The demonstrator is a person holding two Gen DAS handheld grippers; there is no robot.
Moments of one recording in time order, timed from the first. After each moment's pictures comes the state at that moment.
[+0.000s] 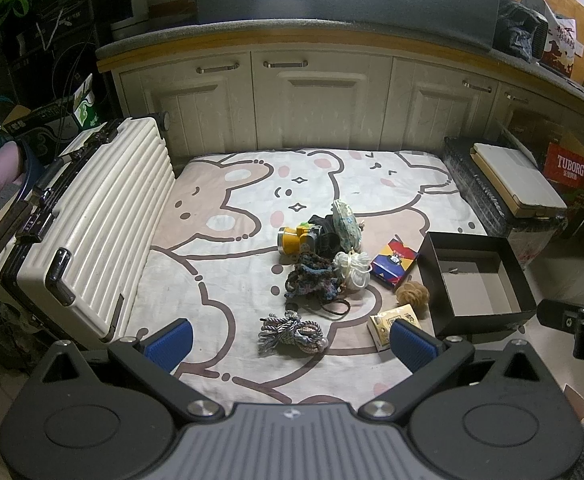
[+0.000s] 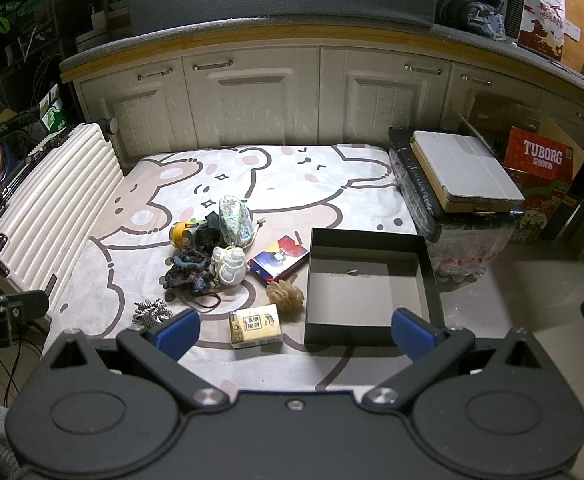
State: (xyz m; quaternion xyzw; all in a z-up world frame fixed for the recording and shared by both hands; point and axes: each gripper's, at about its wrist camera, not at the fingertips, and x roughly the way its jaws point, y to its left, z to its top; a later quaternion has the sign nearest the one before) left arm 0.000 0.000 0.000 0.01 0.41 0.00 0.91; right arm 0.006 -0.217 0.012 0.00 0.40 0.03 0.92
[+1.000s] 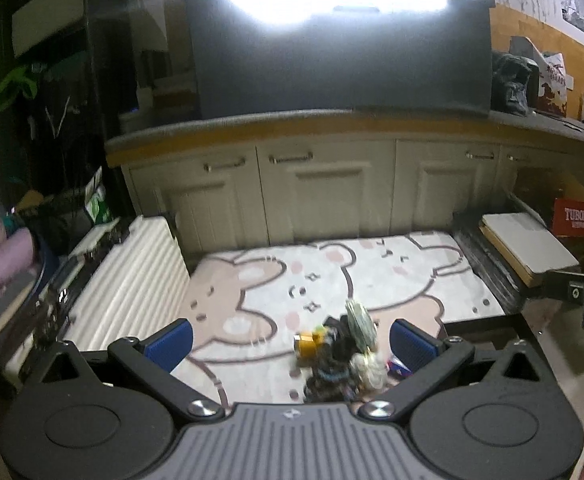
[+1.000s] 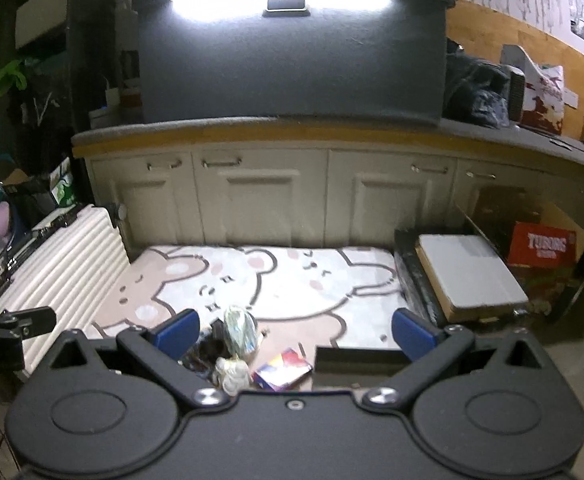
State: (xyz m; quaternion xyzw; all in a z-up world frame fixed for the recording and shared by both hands) left arm 0.038 -0.011 0.043 0.05 0.29 0.02 0.95; right arm 0.051 -0.211 0.064 -0.01 0.26 0.04 0.96
